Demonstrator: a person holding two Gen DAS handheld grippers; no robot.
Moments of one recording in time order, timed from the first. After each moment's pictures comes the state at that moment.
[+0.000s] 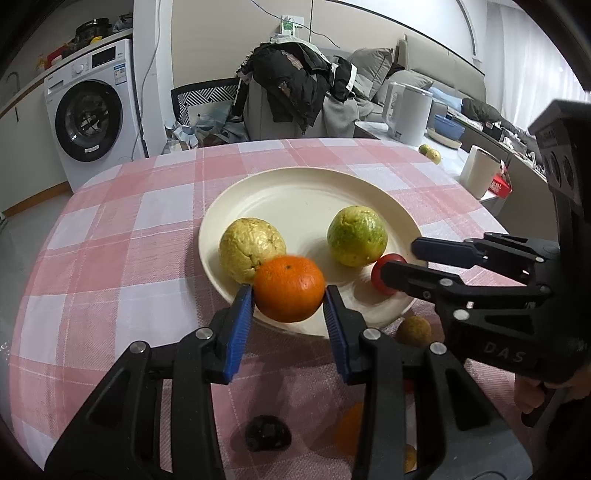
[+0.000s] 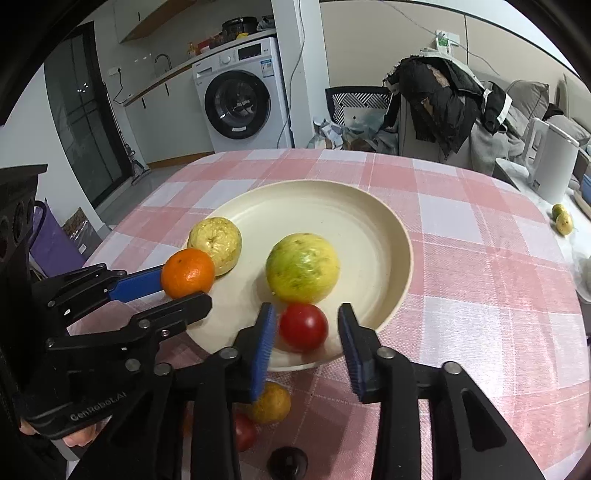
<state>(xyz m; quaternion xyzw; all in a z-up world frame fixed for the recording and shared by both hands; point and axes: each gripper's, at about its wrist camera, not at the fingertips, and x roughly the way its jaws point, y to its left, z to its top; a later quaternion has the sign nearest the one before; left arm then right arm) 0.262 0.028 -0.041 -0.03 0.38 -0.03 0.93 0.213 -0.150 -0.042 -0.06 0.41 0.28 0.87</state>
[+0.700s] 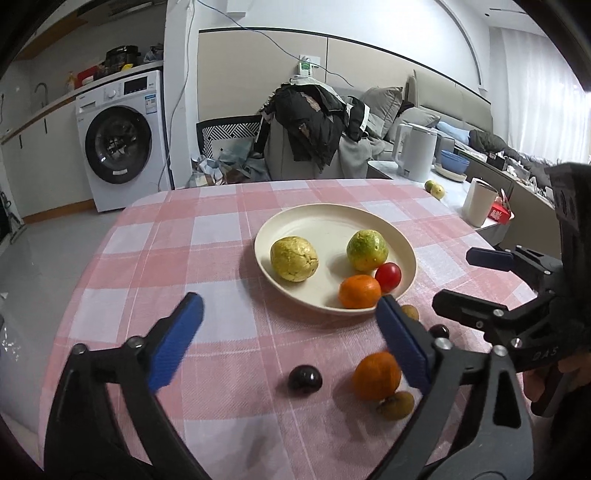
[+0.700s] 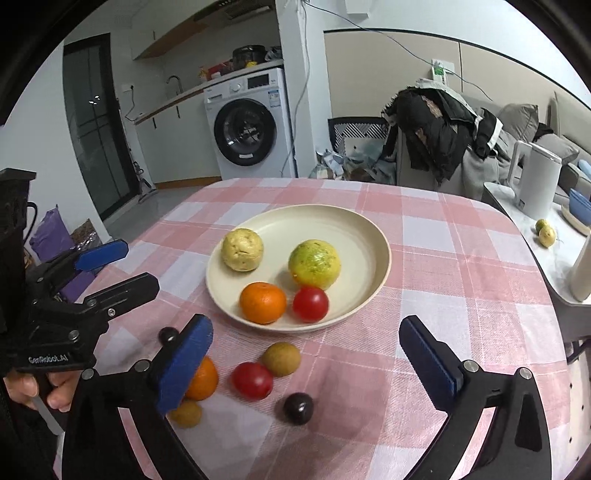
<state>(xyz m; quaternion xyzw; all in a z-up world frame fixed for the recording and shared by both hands) 0.177 0.055 0.001 -0.04 0.30 0.00 0.95 0.158 -0.177 -0.015 -0.06 0.35 0.30 0.89</state>
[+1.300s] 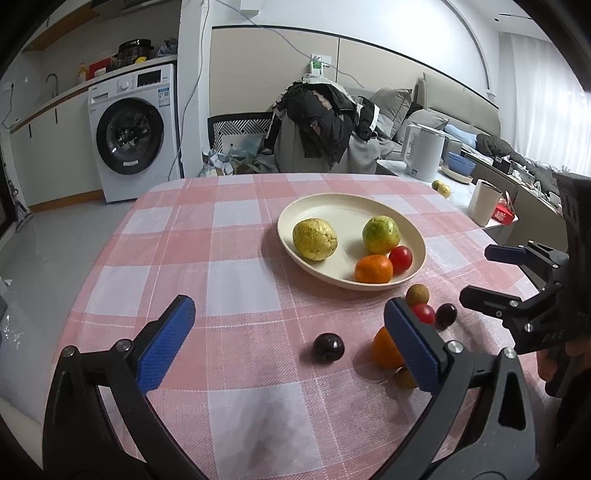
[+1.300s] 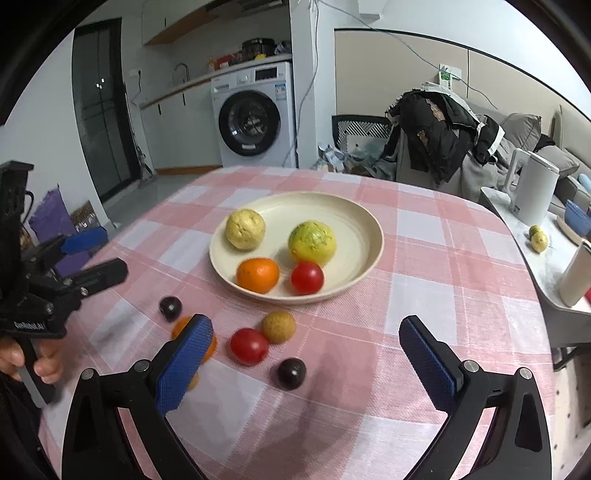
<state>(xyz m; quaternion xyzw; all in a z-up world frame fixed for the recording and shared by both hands) 0.149 0.069 -0.006 -0.05 0.31 0.02 0.95 0.143 -0.183 -0.021 -0.10 0.36 0.29 0.88</state>
